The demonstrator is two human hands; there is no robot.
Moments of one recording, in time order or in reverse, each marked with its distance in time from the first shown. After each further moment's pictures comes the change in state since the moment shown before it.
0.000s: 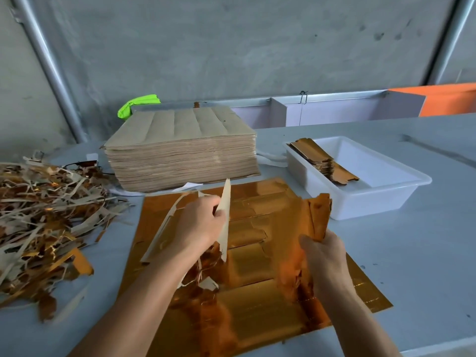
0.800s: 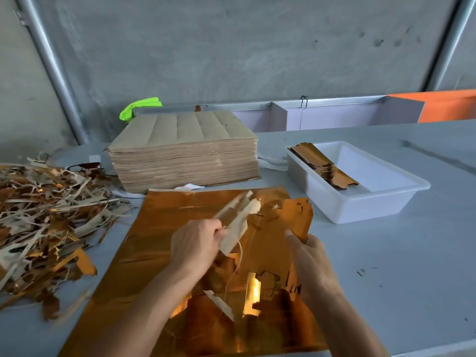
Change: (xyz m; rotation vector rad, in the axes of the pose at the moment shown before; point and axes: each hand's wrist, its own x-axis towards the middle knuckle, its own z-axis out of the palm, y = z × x) left_hand -0.022 -0.025 0.015 0.218 0.025 0.105; right_hand -0.013 -0.006 0.019 0.228 -0.149 0.056
